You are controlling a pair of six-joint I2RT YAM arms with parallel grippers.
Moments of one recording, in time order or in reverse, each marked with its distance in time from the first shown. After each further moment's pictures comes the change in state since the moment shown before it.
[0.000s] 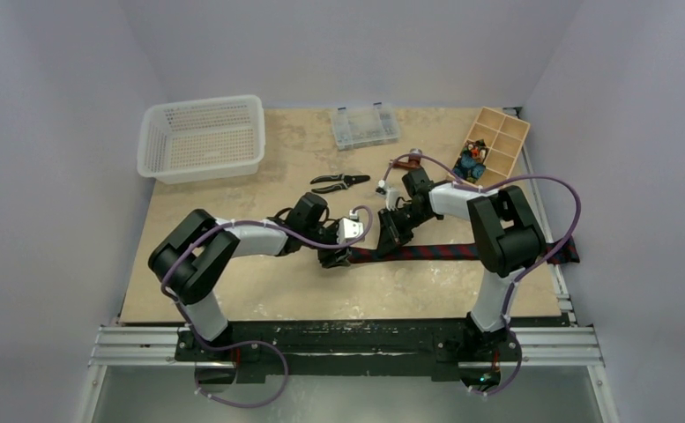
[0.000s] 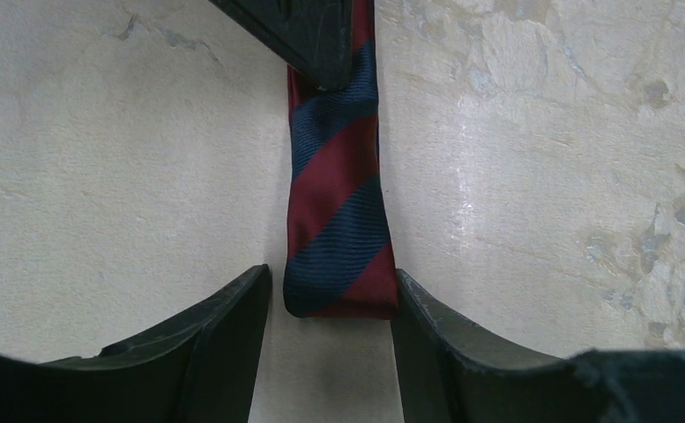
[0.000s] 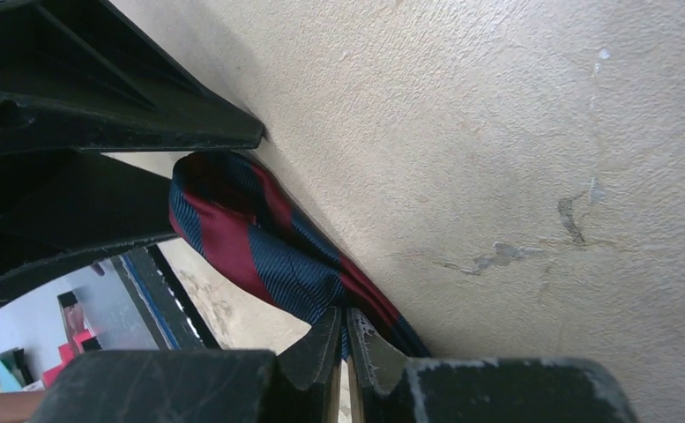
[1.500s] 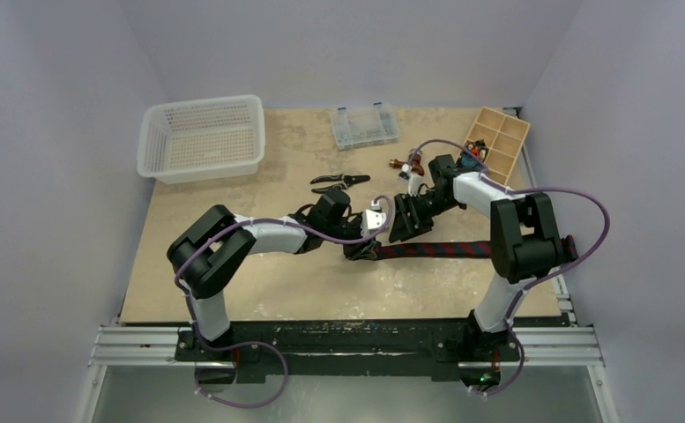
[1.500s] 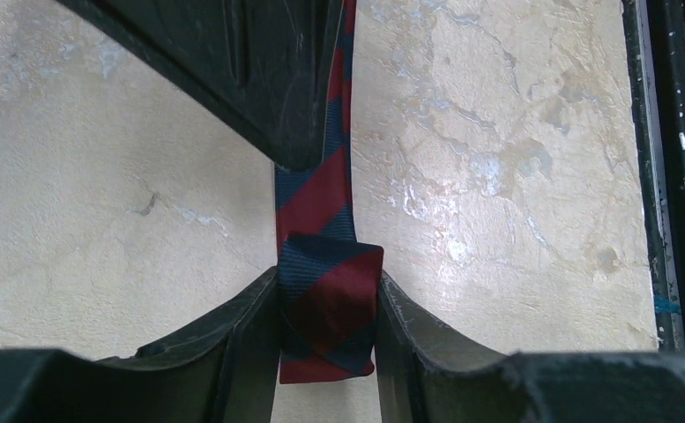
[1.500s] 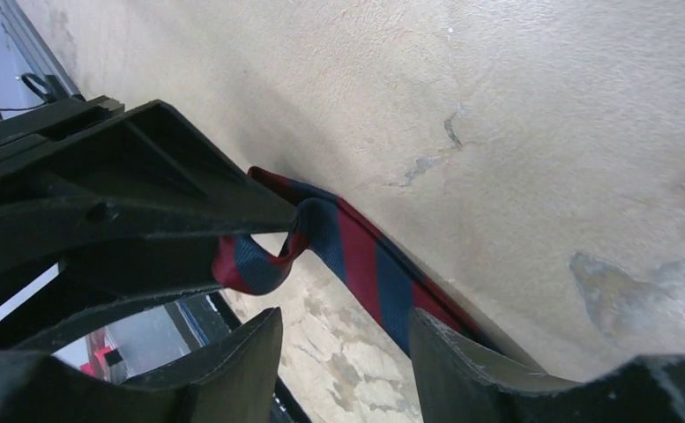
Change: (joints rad) left arm -0.110 0.092 0.145 0.119 -0.016 -0.198; right arm -0.141 -0.078 0.074 -0.198 -0.006 -0.086
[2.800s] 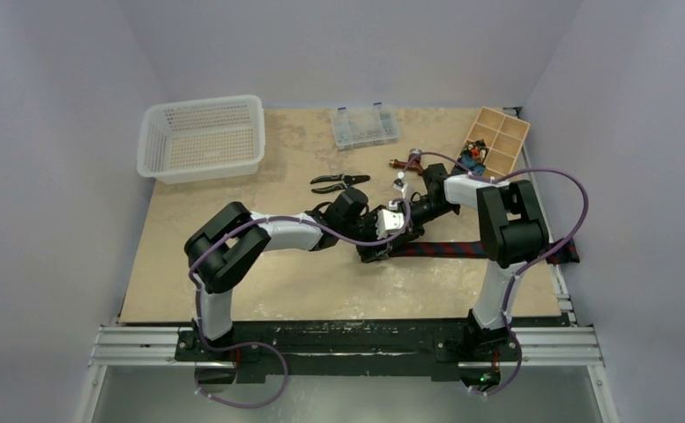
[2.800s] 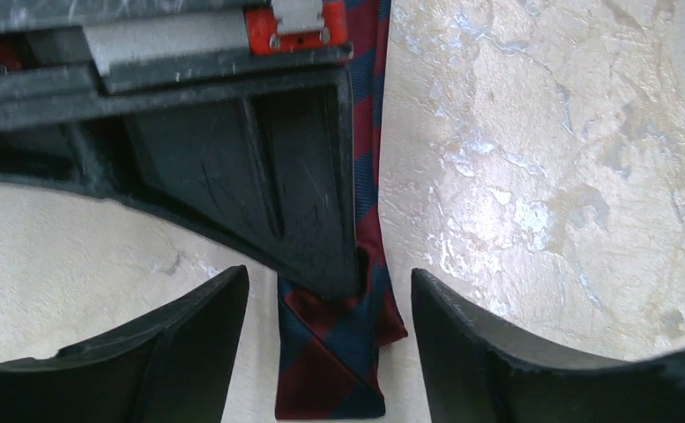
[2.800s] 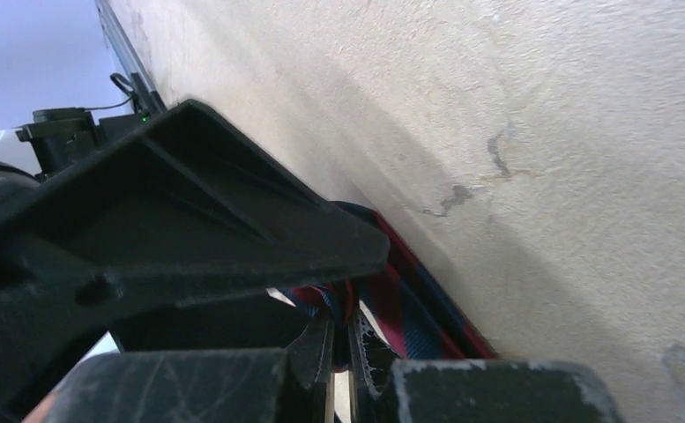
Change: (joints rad) left arm -0.063 0.095 0.146 -0.064 -0.124 0.033; right arm -0.004 0.128 -0.003 0.037 -0.186 0.044
